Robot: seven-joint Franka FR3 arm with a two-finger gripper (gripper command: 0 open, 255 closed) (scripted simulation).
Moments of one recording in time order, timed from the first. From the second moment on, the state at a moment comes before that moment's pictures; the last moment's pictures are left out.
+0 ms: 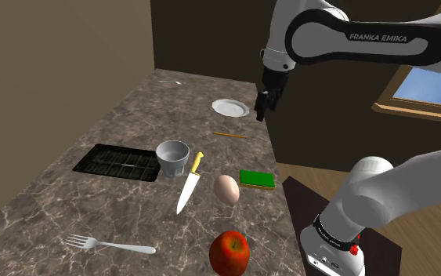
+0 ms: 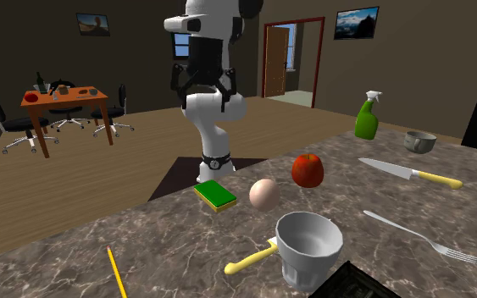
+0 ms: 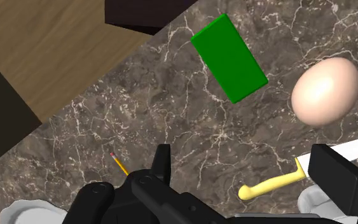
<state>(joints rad) 0.04 -0.63 0.07 -2.32 -0.05 1.67 0.00</state>
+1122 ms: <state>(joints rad) 0.10 -0.09 0.33 -2.06 -0.10 1.90 0.39</state>
